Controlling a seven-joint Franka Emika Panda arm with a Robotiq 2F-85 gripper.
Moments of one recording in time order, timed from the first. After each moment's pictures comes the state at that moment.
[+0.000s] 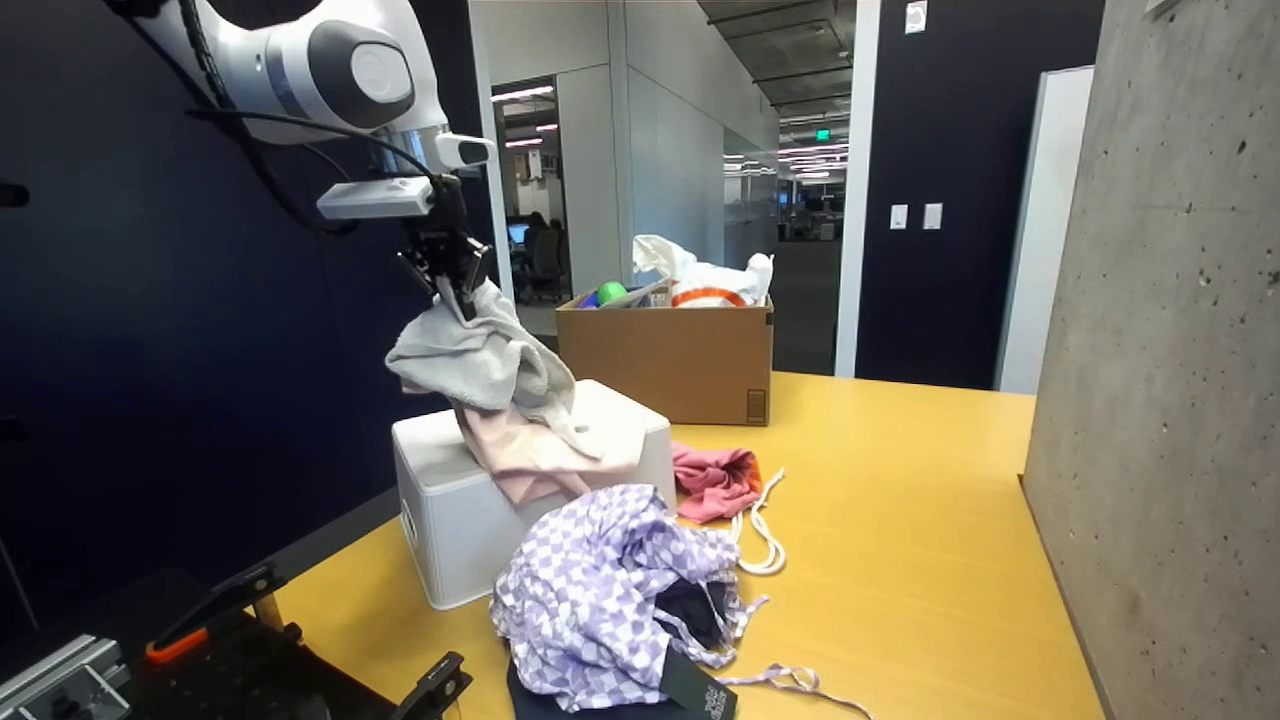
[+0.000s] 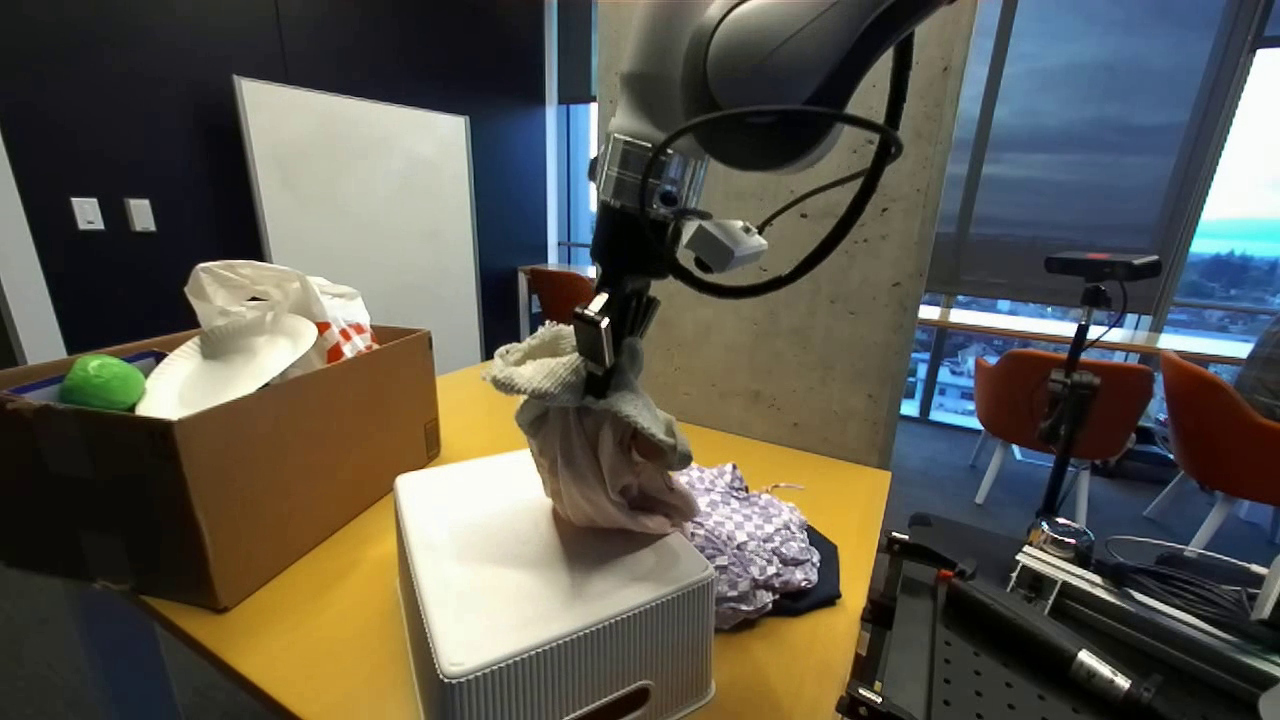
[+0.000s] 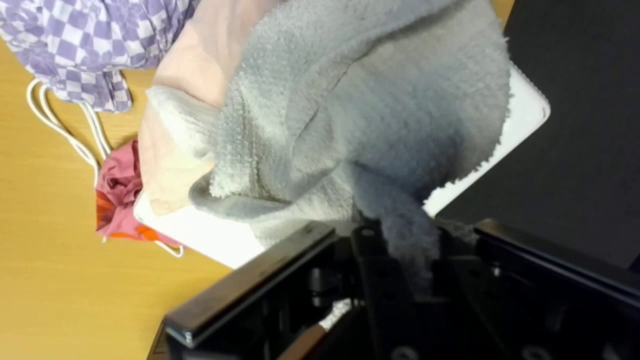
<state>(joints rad) 0.12 0.20 0.08 -2.07 -0.05 2.51 0.05</state>
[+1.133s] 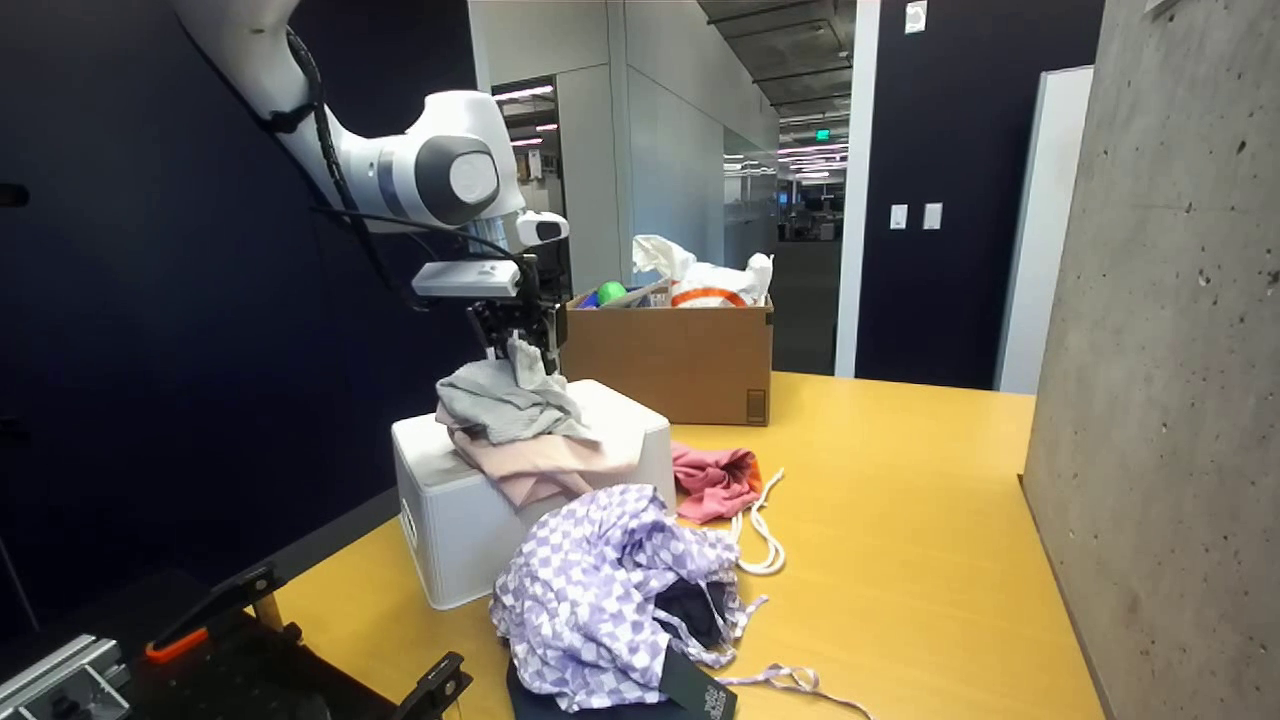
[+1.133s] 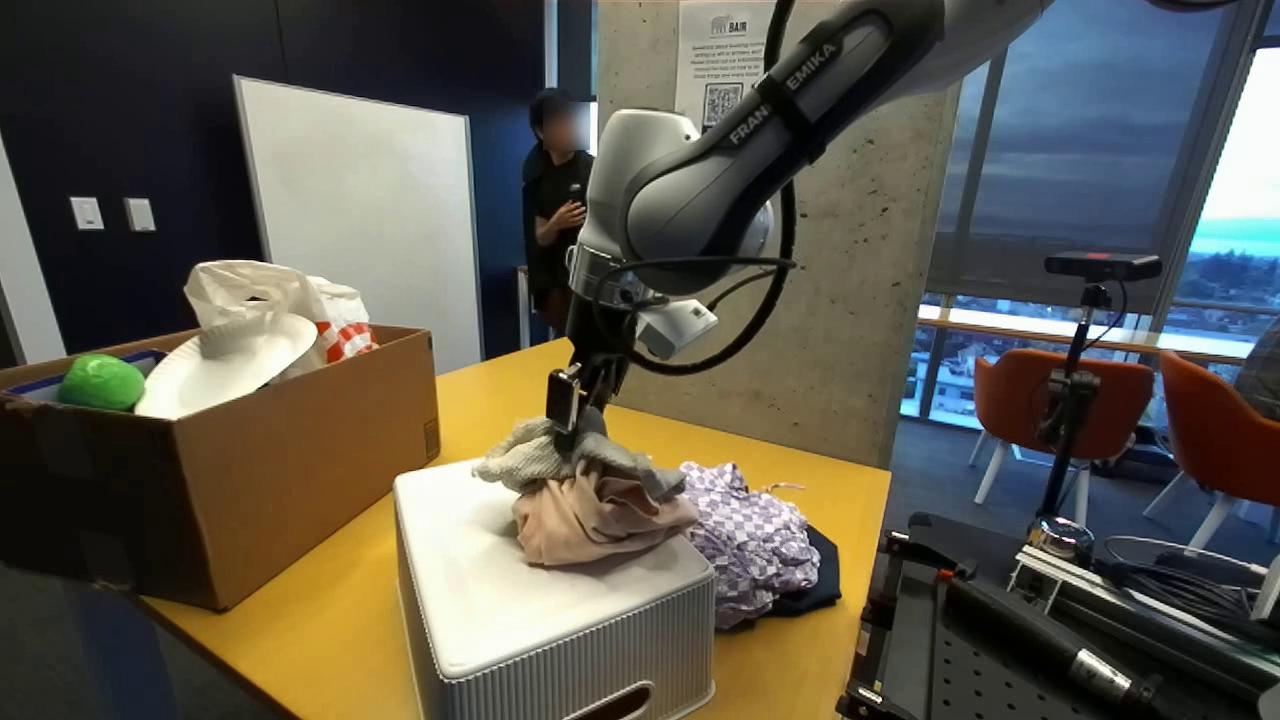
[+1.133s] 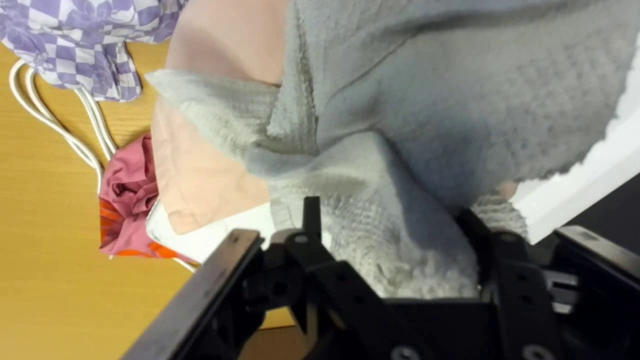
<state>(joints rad) 0.08 0.50 0.04 -1.87 -0.06 2.61 -0.01</state>
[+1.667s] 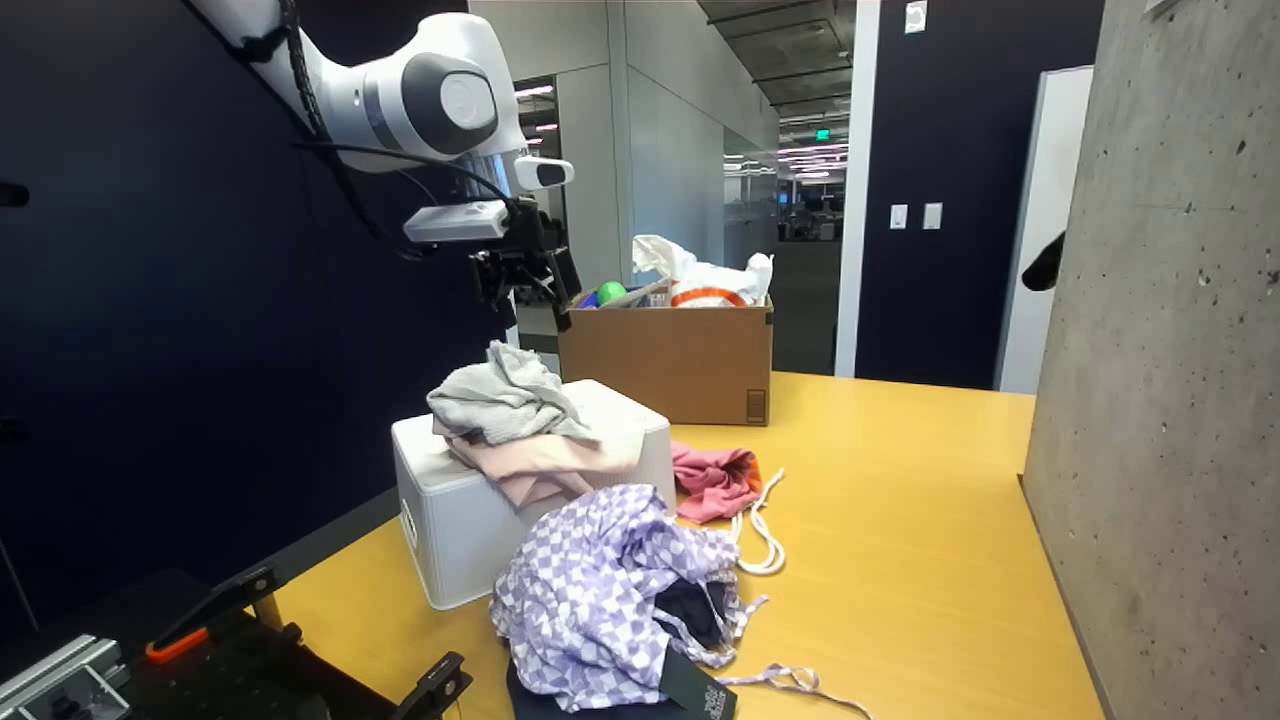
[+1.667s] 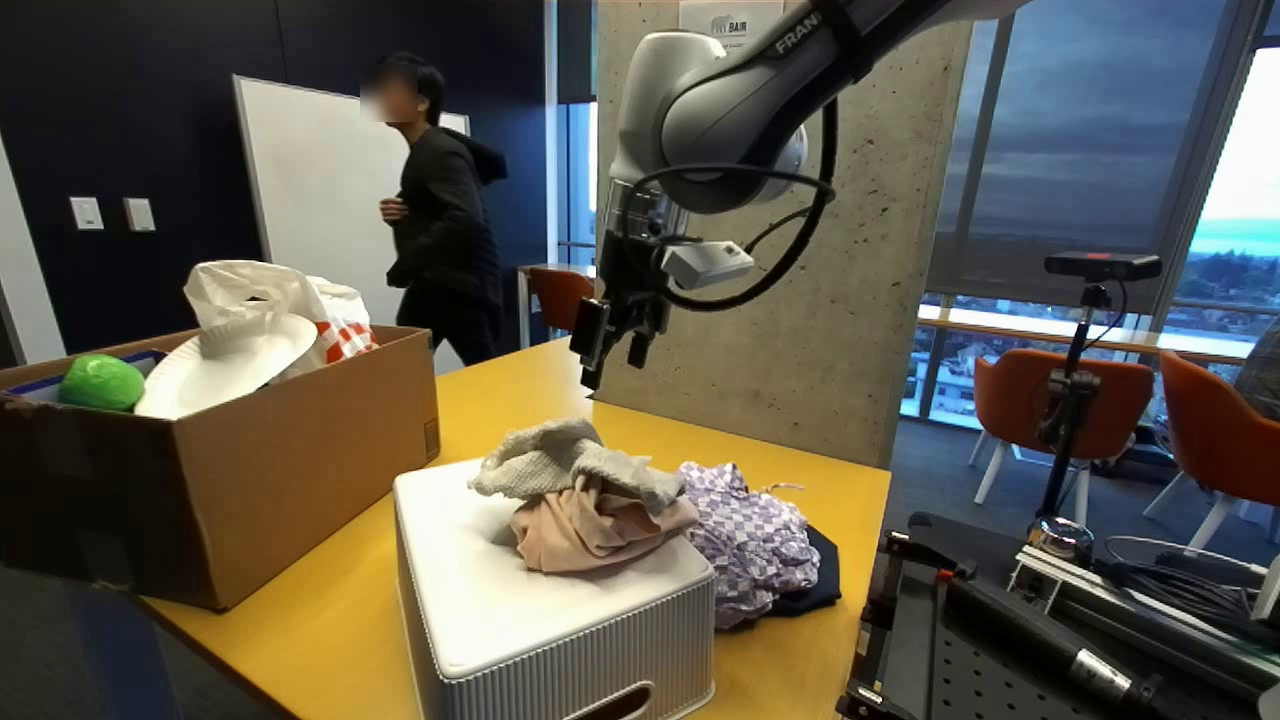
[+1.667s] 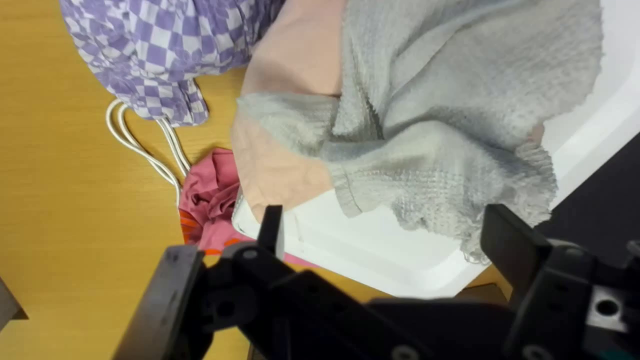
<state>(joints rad) 0.08 0.34 -0.01 -1.93 -0.07 2.48 0.10</state>
